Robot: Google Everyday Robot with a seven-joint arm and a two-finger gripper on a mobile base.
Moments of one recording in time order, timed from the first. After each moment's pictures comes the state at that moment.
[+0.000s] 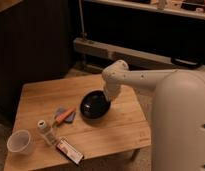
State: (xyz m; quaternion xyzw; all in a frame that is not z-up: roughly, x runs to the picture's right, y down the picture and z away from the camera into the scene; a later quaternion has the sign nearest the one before) arm 0.063 0.046 0.879 -0.22 0.16 0.63 0.73
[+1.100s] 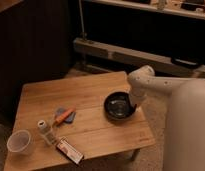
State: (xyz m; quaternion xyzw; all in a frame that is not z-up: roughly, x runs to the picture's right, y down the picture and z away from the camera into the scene) arm 0.220 0.101 0.866 -0.18 0.25 0.70 0.65
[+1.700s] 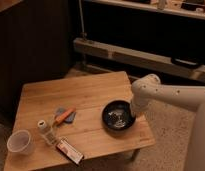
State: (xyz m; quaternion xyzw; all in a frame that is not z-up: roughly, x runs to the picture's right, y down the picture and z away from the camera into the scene) arm 0.196 0.153 0.808 -0.22 0.23 0.70 0.63
